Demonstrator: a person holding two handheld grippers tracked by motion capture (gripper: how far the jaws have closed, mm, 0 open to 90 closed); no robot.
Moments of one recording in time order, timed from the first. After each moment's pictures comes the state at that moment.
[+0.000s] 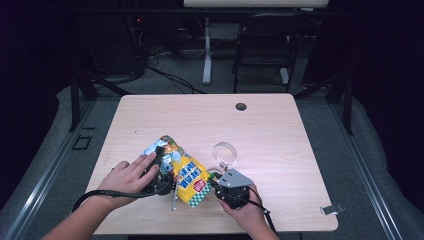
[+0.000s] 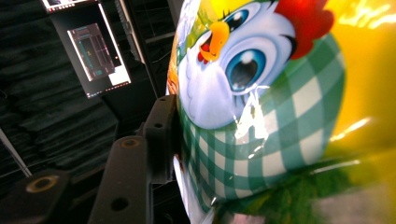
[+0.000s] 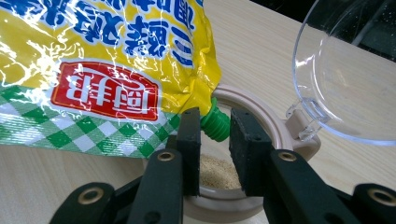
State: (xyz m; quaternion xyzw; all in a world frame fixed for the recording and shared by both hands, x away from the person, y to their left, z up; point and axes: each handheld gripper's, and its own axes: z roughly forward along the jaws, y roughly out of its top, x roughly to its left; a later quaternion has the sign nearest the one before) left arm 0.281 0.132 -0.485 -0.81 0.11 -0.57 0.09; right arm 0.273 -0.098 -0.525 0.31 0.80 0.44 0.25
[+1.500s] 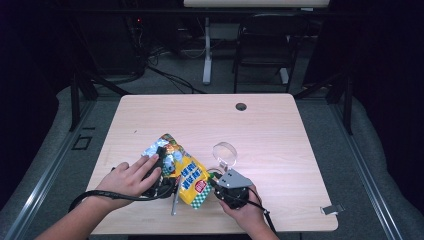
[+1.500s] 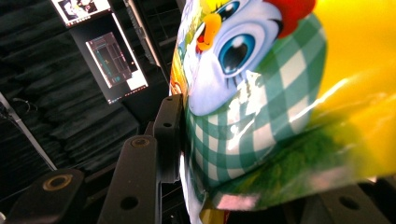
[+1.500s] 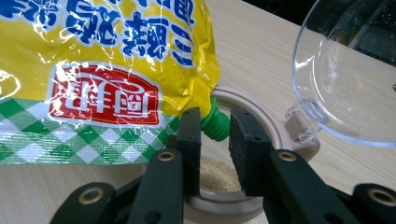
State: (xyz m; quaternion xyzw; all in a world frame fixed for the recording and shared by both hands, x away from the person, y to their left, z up) left arm 0.269 0.125 -0.475 -0.78 0.15 -0.59 0.13; right arm 0.273 -0.098 -0.527 0.31 0.80 0.44 0.25
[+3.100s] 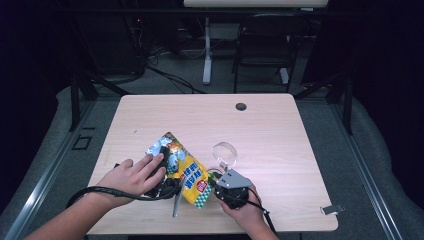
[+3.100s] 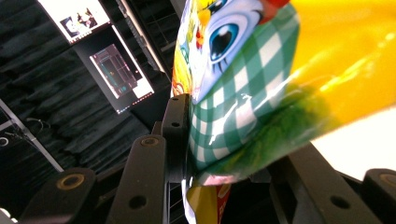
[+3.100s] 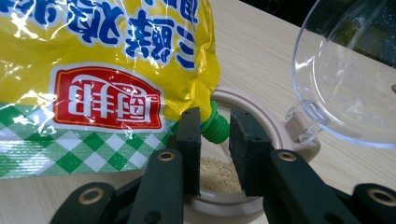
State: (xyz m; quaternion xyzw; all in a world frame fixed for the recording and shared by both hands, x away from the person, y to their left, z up) left arm 0.264 0.116 -0.462 -0.77 0.19 -0.59 0.15; right arm 0.273 -0.096 -0.528 0.31 0.80 0.44 0.26
